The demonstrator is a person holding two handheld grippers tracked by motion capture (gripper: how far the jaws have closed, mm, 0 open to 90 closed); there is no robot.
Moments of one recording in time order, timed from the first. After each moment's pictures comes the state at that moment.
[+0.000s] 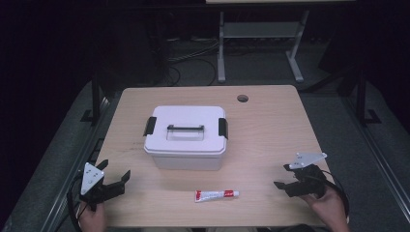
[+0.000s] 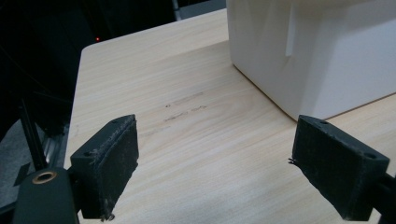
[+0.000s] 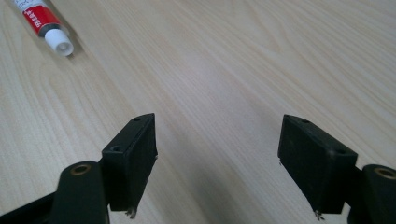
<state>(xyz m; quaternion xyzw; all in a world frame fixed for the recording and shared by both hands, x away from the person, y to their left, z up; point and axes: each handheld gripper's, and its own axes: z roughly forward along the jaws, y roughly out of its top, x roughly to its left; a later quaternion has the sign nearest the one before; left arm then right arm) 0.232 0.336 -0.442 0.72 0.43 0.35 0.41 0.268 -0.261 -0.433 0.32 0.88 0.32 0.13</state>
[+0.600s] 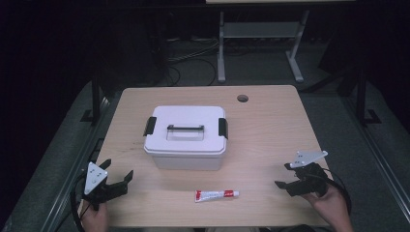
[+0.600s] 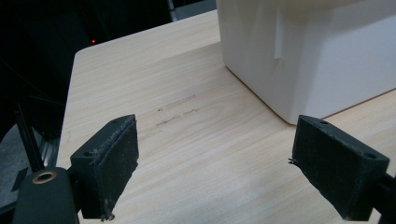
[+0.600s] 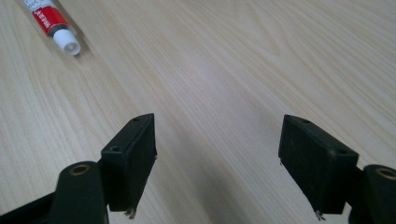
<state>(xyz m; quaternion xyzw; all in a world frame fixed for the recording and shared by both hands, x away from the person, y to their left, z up) 0.234 0.327 -0.441 0.73 0.41 0.35 0.41 0.269 -0.261 -0.425 0.31 0.89 0.31 0.12</state>
